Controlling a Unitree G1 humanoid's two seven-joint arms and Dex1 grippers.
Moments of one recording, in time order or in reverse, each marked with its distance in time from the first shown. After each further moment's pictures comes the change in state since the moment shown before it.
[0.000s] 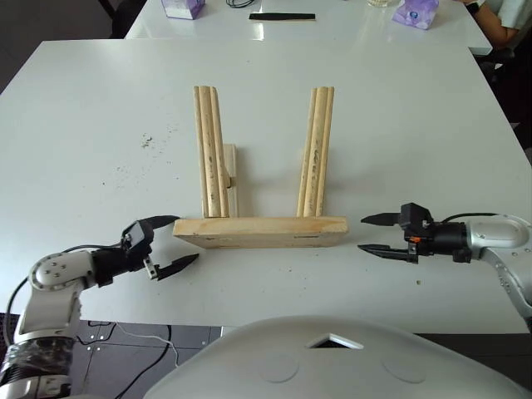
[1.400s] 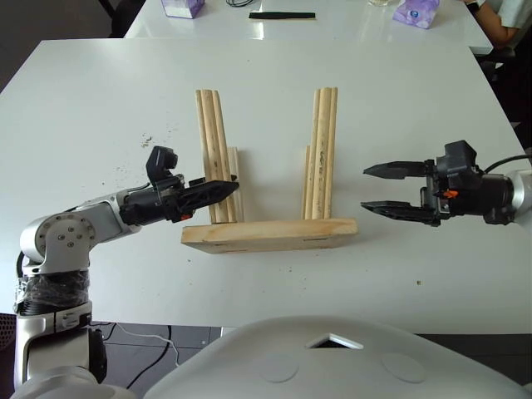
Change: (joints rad) left arm -0.388 -0.002 0.027 -0.250 -0.879 1.284 0.246; right arm -0.213 -0.040 -0.238 -0.184 0.414 0.279 0.000
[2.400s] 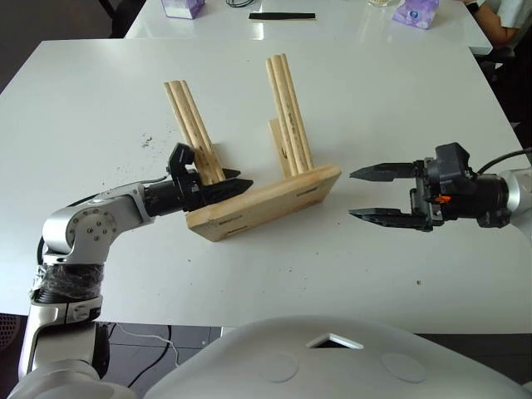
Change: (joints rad) left arm 0.002 -0.004 -0.151 -0.071 0.112 -0.147 0.079; right arm -0.046 -0.008 0.012 -0.089 0.063 0.033 -0.034
